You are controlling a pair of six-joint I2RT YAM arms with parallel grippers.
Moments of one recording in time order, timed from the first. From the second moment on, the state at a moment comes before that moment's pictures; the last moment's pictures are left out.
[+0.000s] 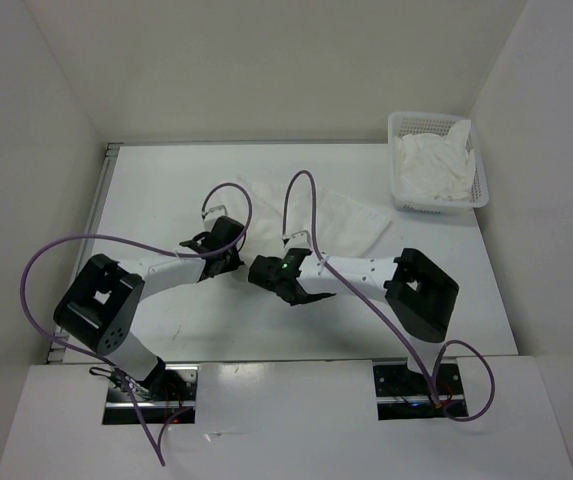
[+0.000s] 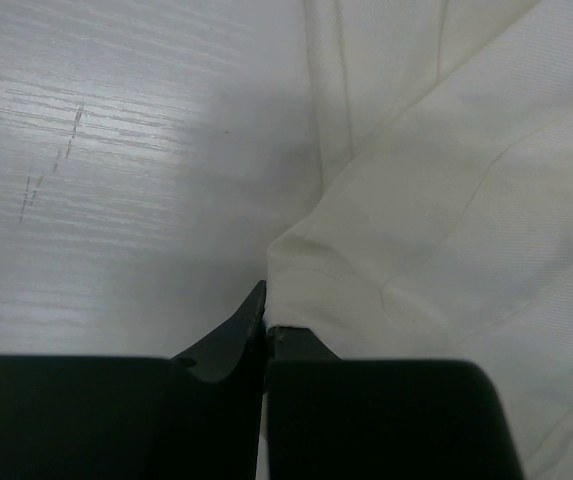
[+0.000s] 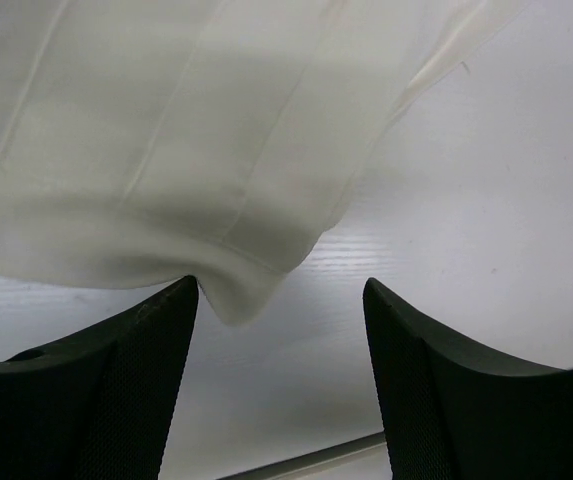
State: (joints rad) left arm -0.52 1.58 0.80 -0.16 -0.33 -0.74; right arm 1.10 1.81 1.25 -1.01 0.67 0.91
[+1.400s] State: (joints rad) left arm -0.53 1.50 0.73 -0.16 -0.29 -0.74; right arm 0.86 1.71 1.14 -0.77 0.45 0.85
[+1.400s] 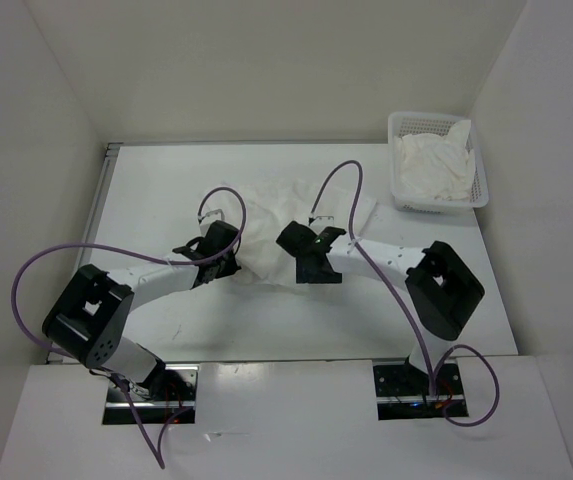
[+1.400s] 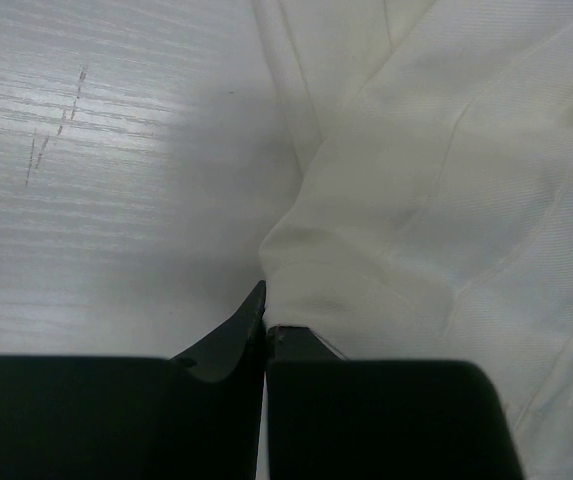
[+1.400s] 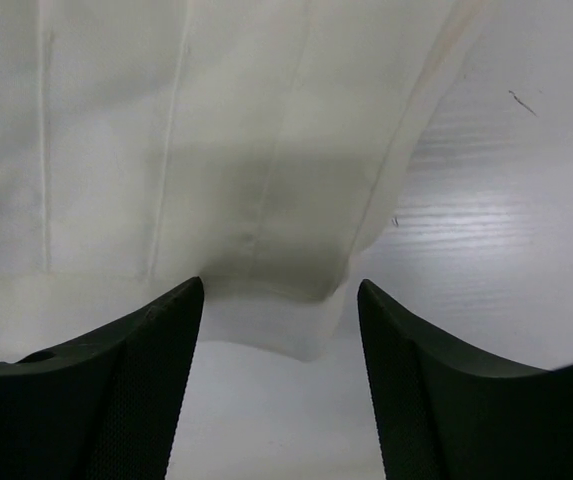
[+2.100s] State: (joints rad) left arm -0.53 1.49 0.71 -0.15 -0.28 -0.74; right arm 0.79 1.73 1.05 -0.65 0.36 0.86
